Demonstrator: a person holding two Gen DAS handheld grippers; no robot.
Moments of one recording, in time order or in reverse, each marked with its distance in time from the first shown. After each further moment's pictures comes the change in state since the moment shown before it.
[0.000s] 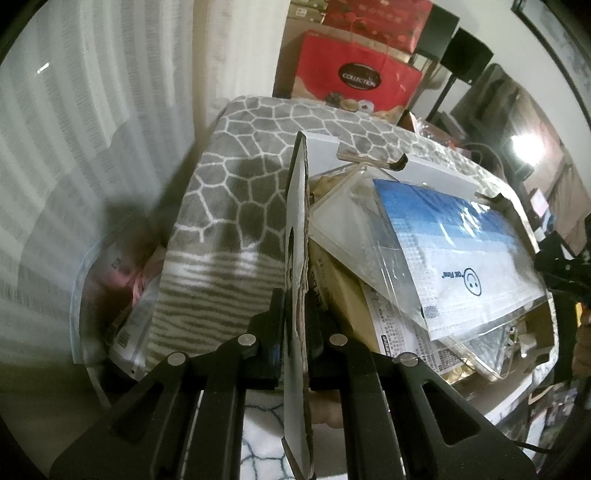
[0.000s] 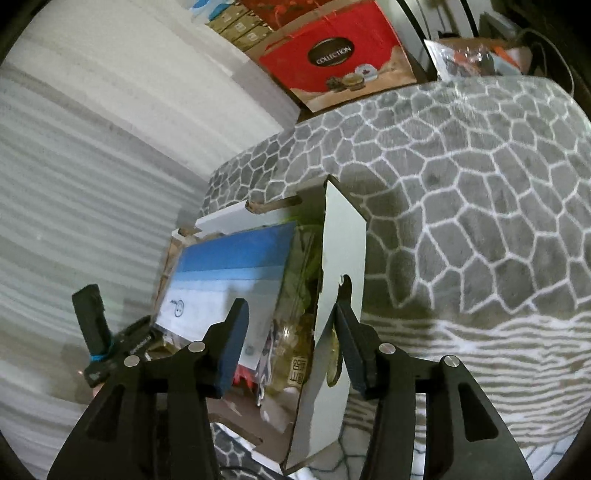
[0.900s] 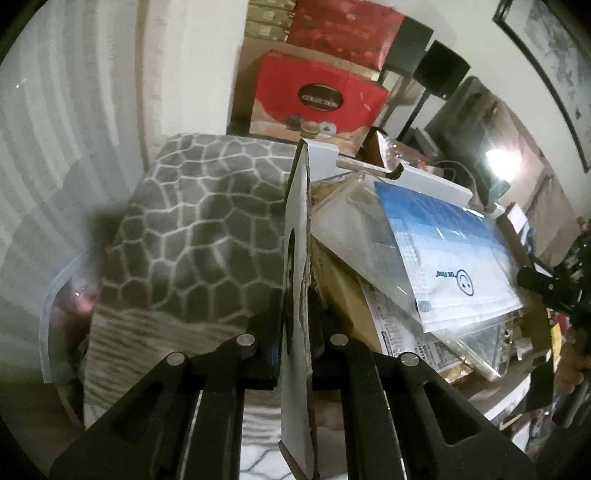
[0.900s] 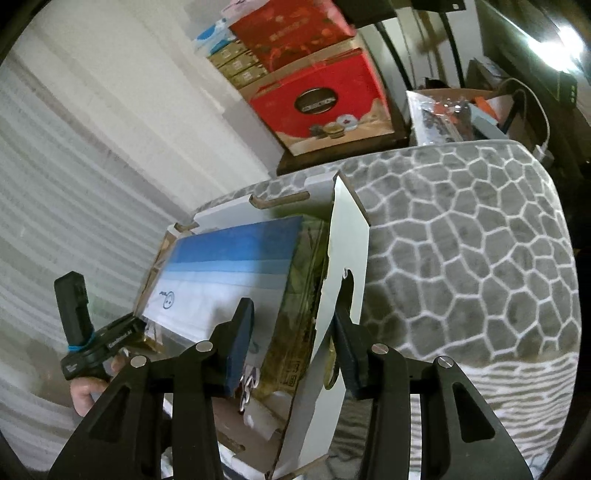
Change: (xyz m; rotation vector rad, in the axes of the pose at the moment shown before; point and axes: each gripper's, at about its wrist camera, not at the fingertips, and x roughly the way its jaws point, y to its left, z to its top) left arm 0.005 -0.065 0.043 0.006 -0.051 -0.089; right arm -0.054 -0.022 0.016 -0.075 -0.139 -0.100
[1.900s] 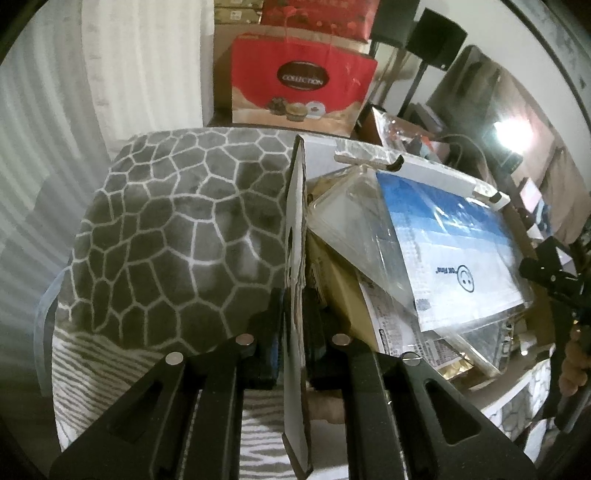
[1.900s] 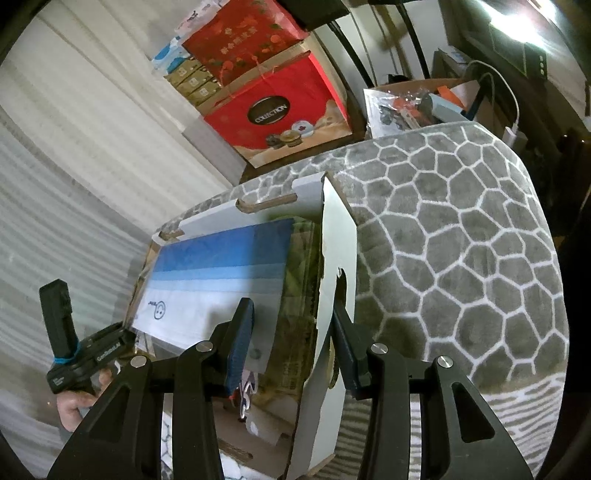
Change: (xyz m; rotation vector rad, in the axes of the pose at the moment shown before) left arm 0.047 -0.044 0.008 0.066 0.041 0.066; right arm 0.005 -0.059 0.002 0.077 -0.035 -0.055
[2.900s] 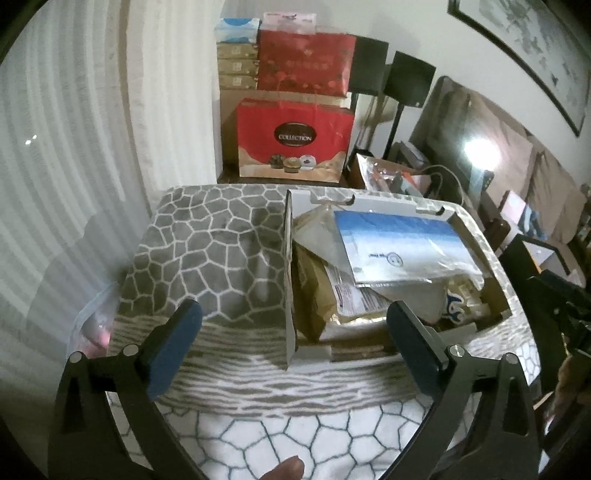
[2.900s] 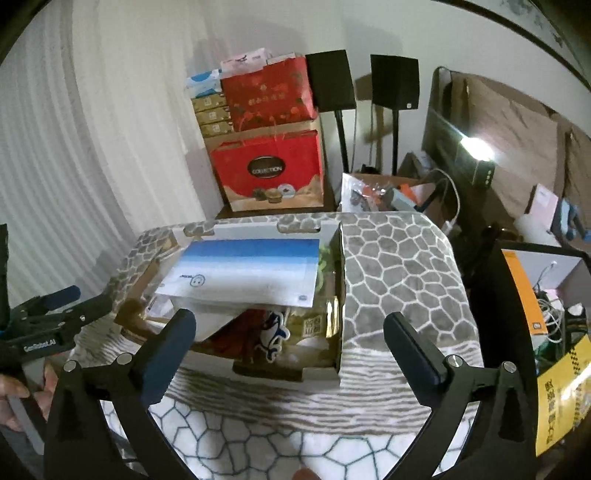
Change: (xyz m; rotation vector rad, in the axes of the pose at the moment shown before) left arm -0.099 -0.007 -0.041 0.062 -0.203 0.018; right arm -0.072 0.095 -0.074 -0.250 -0.286 -0.309
